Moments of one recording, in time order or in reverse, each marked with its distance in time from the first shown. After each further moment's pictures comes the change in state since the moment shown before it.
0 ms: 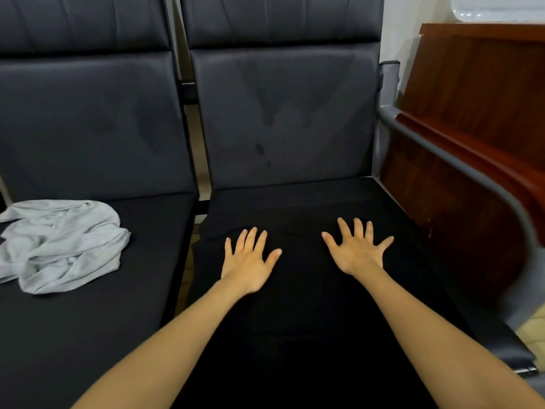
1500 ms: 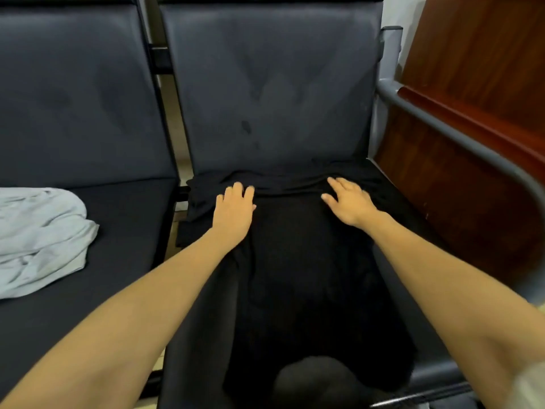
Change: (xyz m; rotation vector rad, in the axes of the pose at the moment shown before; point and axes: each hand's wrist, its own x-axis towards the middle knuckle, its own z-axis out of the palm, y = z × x) left_hand 0.082 -0.005 -0.021 0.141 0.347 0.095; right_hand 0.080 0.005 -0.024 0.110 0.034 -0.253
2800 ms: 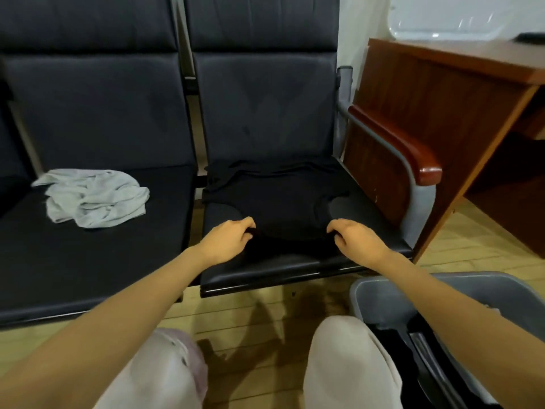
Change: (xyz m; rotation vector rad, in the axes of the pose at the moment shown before) left_hand -0.235 0.019 -0.119 -0.342 -0.253 0.247; right_hand -0.293 0.015 -0.041 -0.032 0.120 -0.323
